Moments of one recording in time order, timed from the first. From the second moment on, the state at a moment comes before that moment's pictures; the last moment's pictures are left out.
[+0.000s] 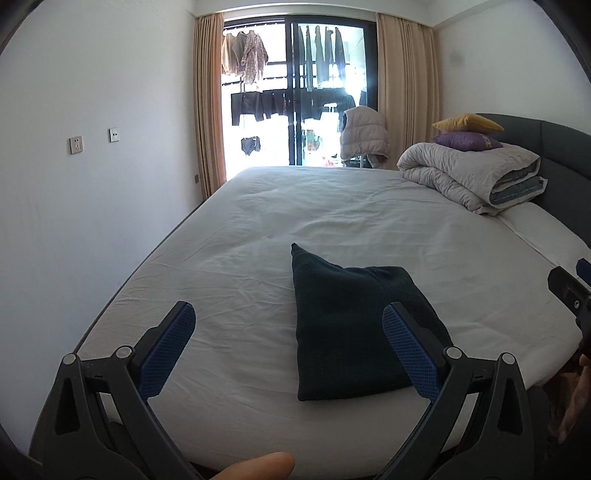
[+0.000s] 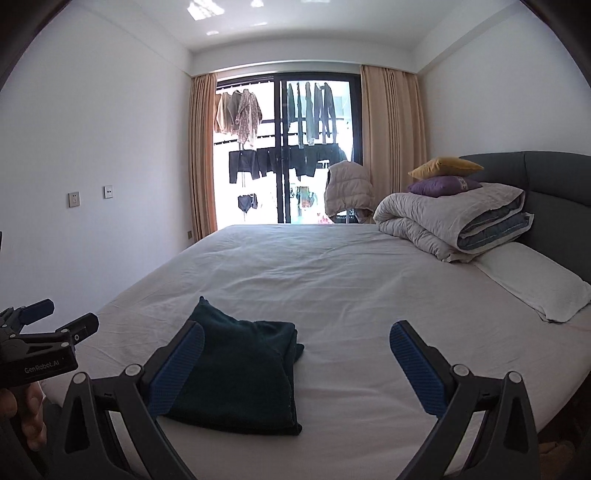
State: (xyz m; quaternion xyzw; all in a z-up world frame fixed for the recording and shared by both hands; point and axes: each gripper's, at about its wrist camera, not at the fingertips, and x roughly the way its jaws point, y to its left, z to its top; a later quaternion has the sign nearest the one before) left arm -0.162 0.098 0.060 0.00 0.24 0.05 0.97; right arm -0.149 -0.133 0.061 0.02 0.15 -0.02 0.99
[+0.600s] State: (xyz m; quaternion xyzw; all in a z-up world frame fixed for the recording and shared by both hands) left arm -0.110 0.099 -0.029 -0.01 0.34 0.05 0.94; right arm -0.127 -0.099 -0.002 0.01 0.24 0.01 0.97
